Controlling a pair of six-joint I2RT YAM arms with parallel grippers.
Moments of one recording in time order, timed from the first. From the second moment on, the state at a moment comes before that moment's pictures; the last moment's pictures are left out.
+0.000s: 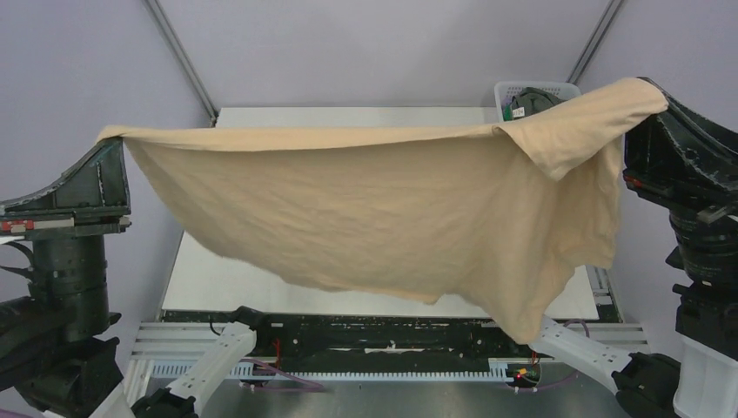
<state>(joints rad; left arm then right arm) -0.30 0.70 1.82 -0.50 -0.24 -0.56 0.65 0.86 1.87 -0.17 -0.09 -0.33</state>
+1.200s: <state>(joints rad) -0.11 1.58 1.35 -0.48 -0.26 -0.68 0.39 1.59 1.16 0.10 0.22 -0.14</state>
